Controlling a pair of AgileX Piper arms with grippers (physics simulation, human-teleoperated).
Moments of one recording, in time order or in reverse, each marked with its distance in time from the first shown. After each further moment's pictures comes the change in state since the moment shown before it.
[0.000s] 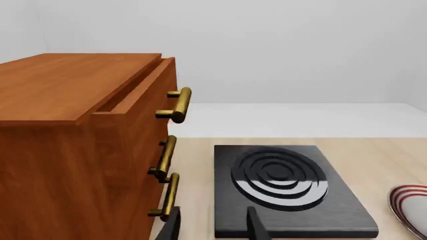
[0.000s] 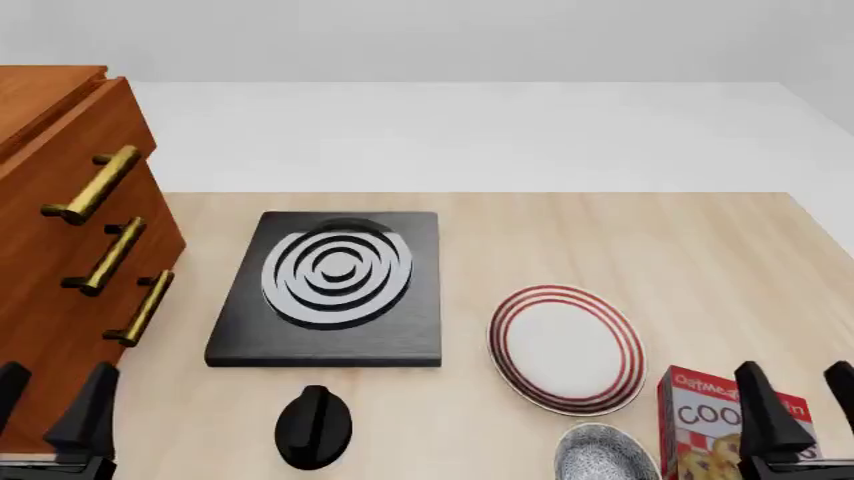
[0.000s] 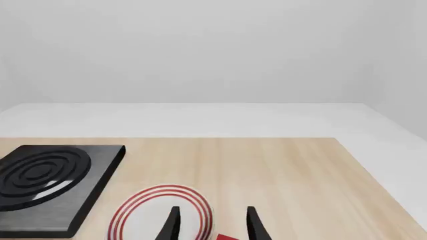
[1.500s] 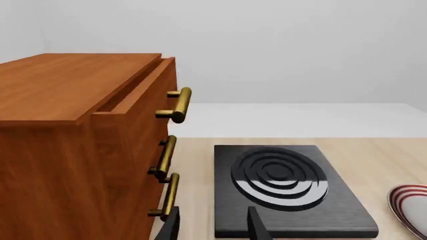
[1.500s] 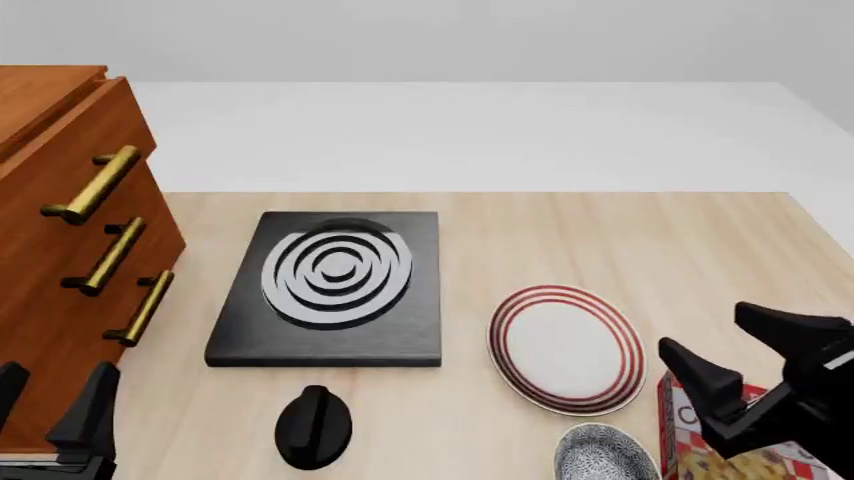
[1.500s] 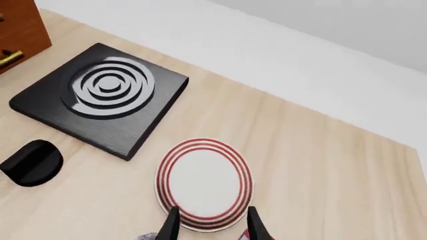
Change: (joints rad) left arm 0.000 0.000 0.000 0.000 0.000; right arm 0.316 0.450 -0.424 0.392 -0.170
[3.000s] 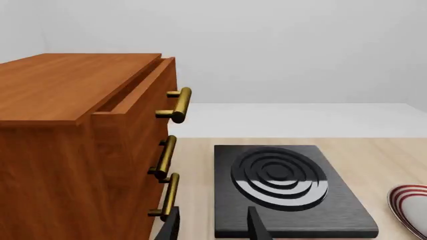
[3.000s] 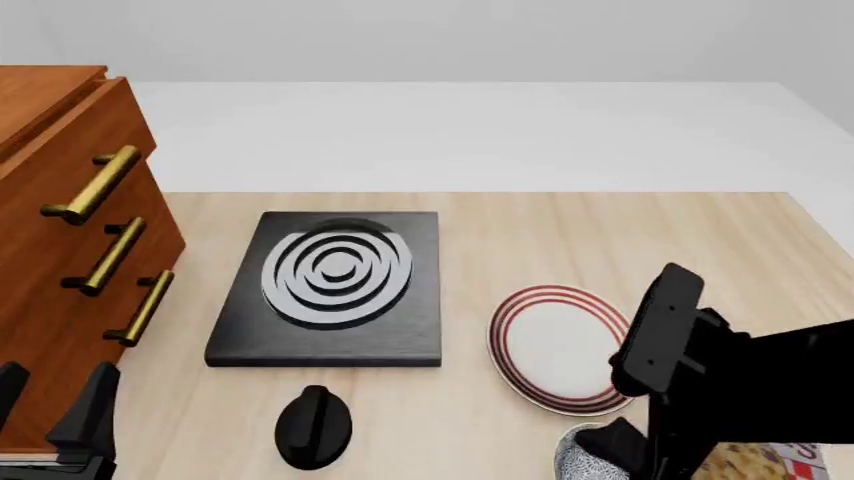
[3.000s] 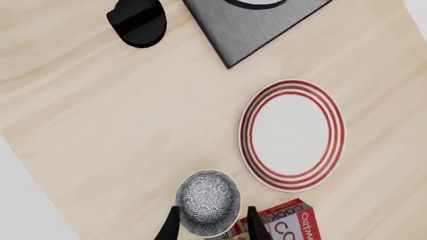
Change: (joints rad) left arm 0.000 0.000 0.000 0.000 0.000; right arm 0.409 0.475 -0.402 0.614 -0.116
